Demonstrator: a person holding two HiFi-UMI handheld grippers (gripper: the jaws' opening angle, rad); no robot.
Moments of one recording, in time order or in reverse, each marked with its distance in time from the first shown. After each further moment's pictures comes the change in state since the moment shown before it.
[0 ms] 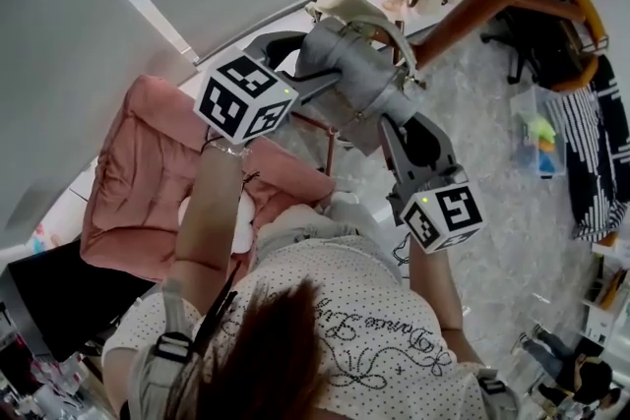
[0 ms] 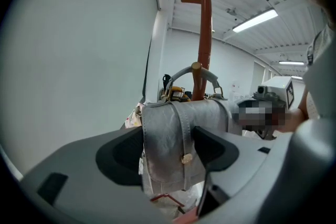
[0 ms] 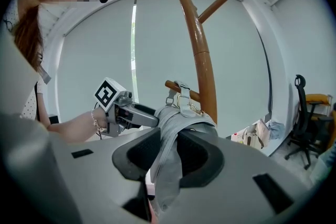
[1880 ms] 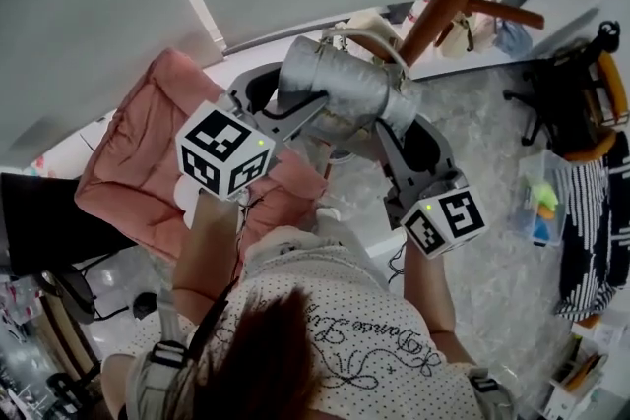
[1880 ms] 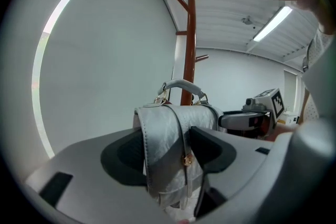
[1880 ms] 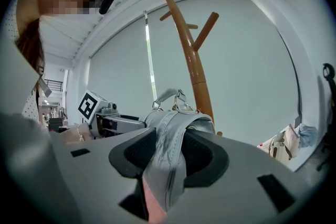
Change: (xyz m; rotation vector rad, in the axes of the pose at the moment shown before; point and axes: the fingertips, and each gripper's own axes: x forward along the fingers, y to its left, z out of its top) left arm -0.052 -0.083 0.047 -0.100 -0.207 0.341; right arm -0.047 -0.021 0.049 0.009 -0.118 0.314
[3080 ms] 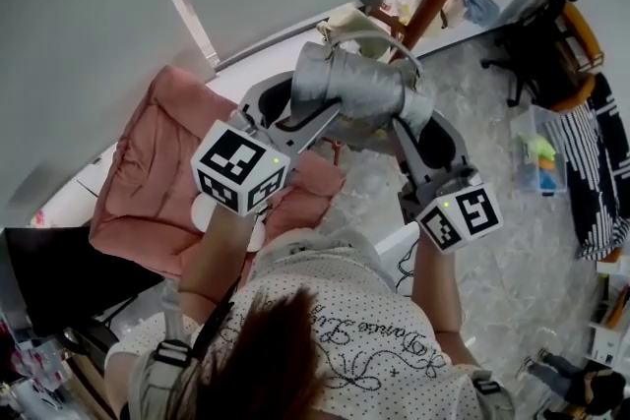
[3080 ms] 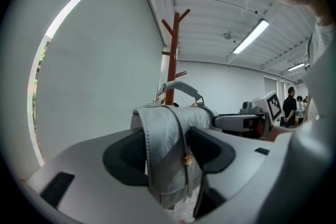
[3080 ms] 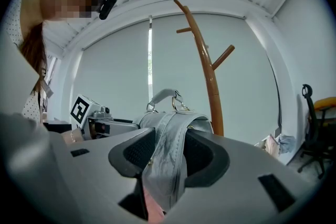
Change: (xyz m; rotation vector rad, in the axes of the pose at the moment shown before) left arm -0.084 -0.021 -0.016 0.046 -0.138 -0.165; right arm -0.023 0.090 -0.008 -0.071 -0.085 -0.205
